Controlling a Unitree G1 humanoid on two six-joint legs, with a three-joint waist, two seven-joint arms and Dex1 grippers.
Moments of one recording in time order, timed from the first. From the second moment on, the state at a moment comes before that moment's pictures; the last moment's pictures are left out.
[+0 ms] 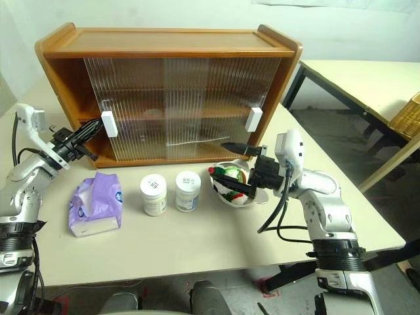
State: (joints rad) left arm -0.43 0.45 0.19 0.16 -0.46 0.20 -0.70; right arm -0.29 -0.63 -0.10 0.08 0.53 0.04 1.23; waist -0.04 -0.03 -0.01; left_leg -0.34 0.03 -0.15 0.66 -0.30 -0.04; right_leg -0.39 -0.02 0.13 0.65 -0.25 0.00
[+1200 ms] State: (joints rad) left arm -0.61 0.31 0.06 0.30 -0.38 0.16 -0.81; right arm -0.25 -0.63 -0.11 0.05 0.53 0.03 1.21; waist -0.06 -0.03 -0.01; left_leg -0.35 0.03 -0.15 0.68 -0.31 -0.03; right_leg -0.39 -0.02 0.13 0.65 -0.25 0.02
